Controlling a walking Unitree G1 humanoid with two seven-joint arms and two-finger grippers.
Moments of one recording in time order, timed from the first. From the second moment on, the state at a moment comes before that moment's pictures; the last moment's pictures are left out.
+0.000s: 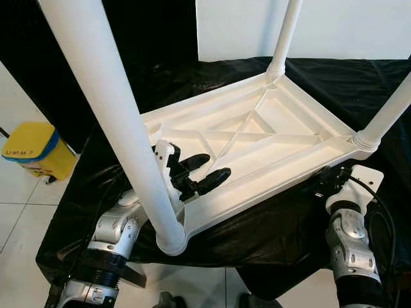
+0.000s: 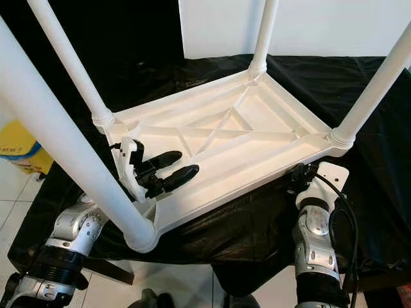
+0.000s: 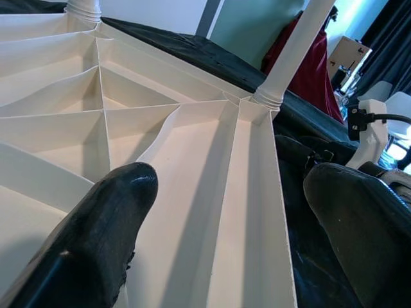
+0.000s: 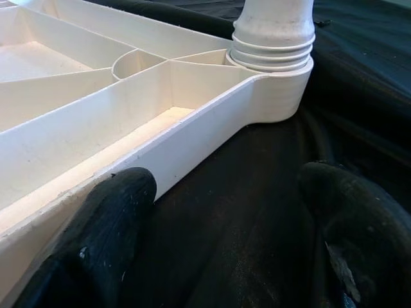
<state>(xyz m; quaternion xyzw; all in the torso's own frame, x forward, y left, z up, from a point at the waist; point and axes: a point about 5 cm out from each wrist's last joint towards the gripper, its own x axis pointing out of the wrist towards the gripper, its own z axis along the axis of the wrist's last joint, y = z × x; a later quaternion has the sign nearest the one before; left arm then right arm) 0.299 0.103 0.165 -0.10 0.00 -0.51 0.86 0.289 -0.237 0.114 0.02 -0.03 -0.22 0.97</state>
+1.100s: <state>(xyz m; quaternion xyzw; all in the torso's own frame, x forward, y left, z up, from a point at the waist) 0.312 0.111 0.166 -0.08 -0.03 -0.45 0.89 0.297 -0.233 0.105 0.02 -0.01 -0.20 0.98</state>
